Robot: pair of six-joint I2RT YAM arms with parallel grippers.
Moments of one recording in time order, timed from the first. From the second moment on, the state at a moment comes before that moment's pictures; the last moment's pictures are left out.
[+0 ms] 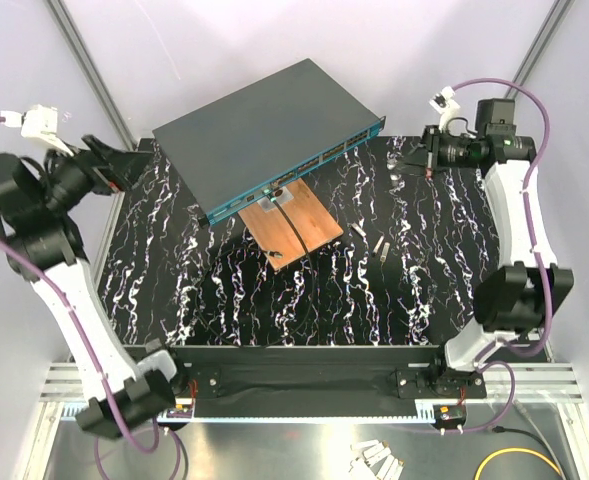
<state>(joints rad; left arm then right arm) 0.55 1.10 1.48 -0.49 1.00 -0.35 -0.09 1.68 1.77 -0.93 -0.88 -0.13</state>
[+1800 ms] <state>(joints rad) -0.67 1.26 1.29 0.33 0.77 -0.70 0.40 1.32 1.28 0.65 -1.01 1.10</state>
